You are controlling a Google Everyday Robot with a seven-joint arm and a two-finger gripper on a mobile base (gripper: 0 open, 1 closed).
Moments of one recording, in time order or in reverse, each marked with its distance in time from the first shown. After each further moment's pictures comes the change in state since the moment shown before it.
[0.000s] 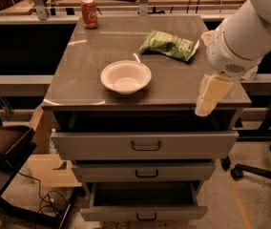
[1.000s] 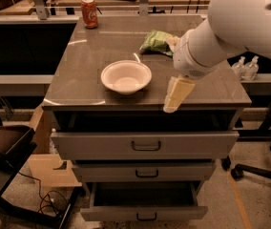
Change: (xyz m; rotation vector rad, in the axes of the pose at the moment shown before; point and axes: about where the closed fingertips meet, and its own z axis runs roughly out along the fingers) arm -0.057 -0.011 0.066 0.000 -0.171 -0.079
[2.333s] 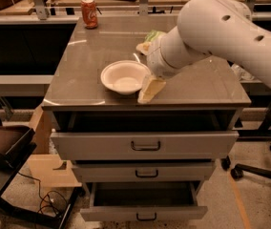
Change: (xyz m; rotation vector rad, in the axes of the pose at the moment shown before) arm -0.059 -0.014 0.060 0.006 -0.153 -0.124
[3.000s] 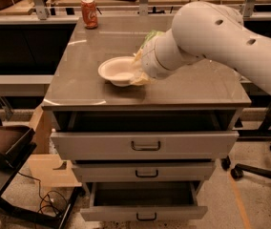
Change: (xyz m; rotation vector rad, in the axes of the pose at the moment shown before) arm -0.013 -0.002 0.012 0.020 -0.042 -0.016
